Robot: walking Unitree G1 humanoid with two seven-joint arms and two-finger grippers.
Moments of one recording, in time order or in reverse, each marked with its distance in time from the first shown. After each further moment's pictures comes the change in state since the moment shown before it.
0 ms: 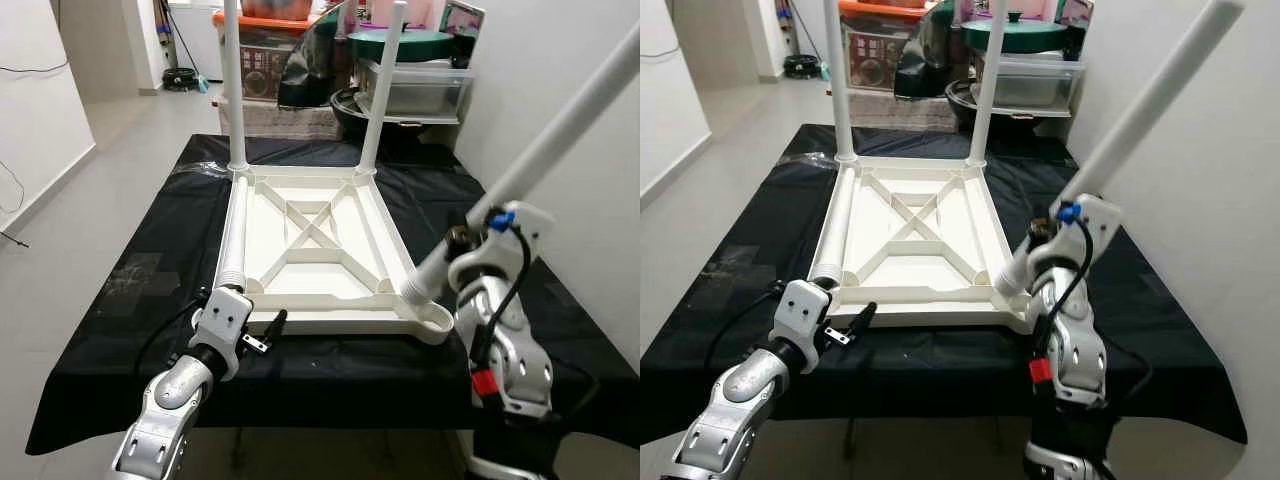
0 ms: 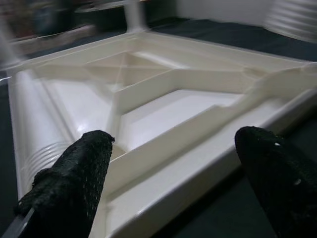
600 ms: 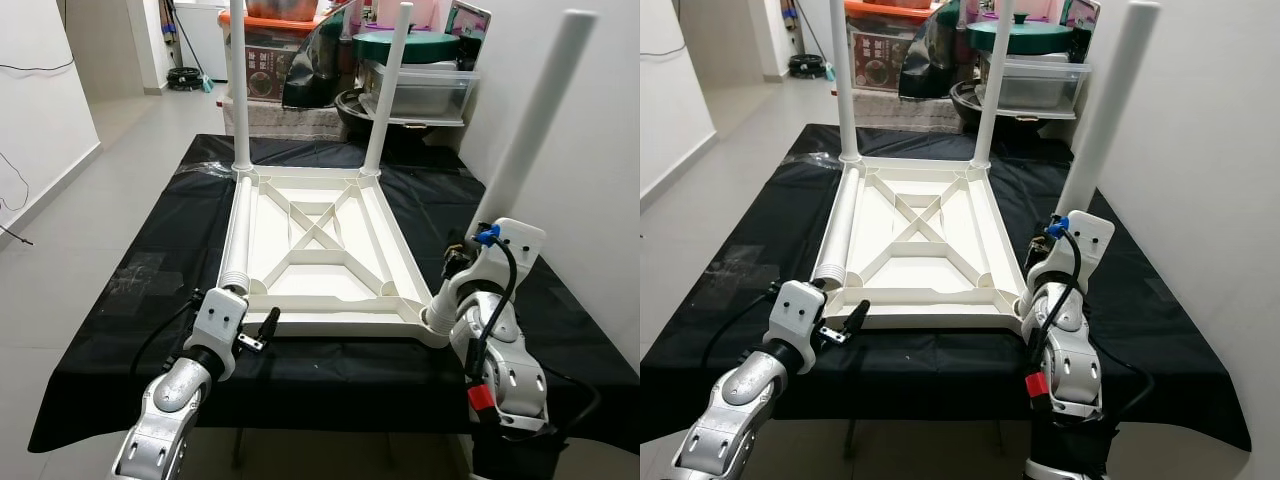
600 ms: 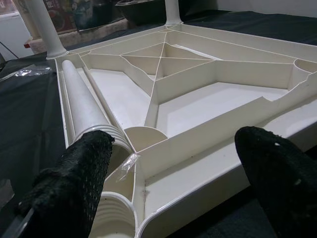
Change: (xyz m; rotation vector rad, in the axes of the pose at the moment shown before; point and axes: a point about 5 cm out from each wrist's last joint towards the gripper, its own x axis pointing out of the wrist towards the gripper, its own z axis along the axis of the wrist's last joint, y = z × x) left arm -0.002 0.004 -0.009 0.030 0.024 0.182; right arm -0.018 -0.031 -0.031 -0.205 0.100 -0.271
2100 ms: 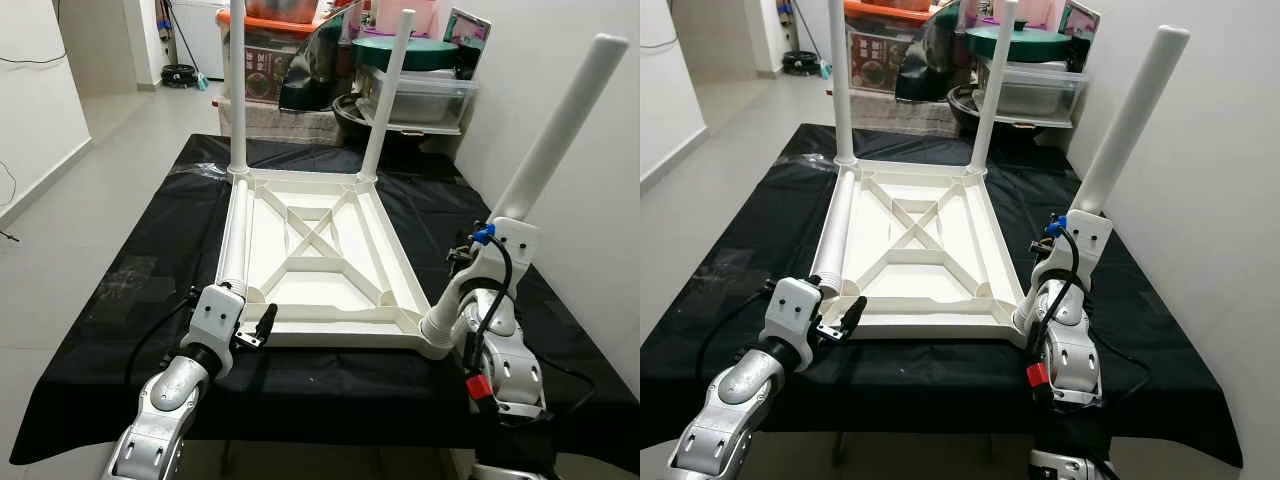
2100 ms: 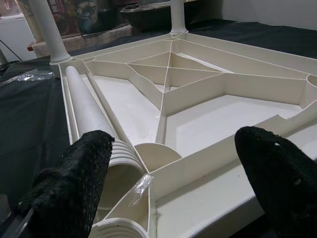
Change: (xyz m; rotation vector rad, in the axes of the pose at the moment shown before) left arm -0.001 0.002 0.005 -0.001 -0.011 0.018; right arm 0.011 -0.003 -0.011 -0.069 0.045 -0.034
